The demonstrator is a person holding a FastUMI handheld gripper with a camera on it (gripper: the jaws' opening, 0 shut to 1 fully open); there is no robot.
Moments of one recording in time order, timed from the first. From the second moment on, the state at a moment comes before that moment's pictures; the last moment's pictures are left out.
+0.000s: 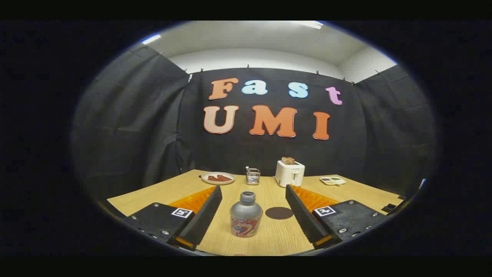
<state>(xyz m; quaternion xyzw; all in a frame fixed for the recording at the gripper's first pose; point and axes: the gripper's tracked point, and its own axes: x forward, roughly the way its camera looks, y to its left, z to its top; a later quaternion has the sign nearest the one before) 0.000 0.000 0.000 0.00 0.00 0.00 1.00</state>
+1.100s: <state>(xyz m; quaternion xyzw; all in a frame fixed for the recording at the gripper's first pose) -0.003 0.051 0.001 0.01 -0.01 0.06 1.00</state>
